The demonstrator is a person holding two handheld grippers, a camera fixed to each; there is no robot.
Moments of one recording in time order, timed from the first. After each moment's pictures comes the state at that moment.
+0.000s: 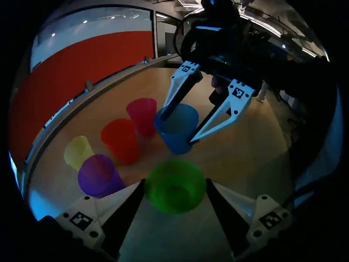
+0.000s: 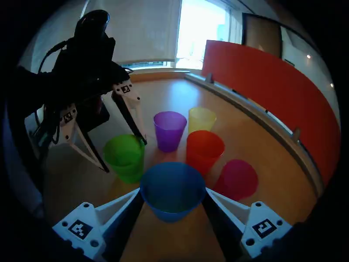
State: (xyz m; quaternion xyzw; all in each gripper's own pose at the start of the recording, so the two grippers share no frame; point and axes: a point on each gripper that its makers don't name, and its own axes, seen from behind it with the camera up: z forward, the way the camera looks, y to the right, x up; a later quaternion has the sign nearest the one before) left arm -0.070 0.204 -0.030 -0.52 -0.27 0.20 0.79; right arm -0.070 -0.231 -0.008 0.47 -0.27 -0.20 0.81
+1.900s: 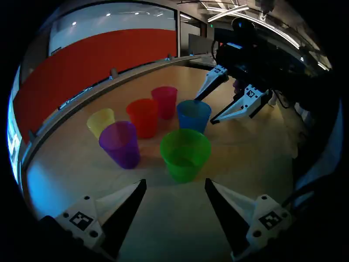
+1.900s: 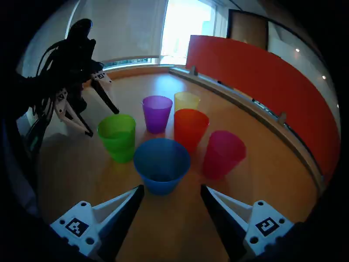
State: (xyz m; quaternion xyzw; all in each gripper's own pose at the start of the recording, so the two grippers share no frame) left arm -0.075 0.141 -0.050 -0.44 -0.29 0.16 0.83; right arm -0.088 -0.185 -0.024 0.41 -0.28 -0.20 0.84
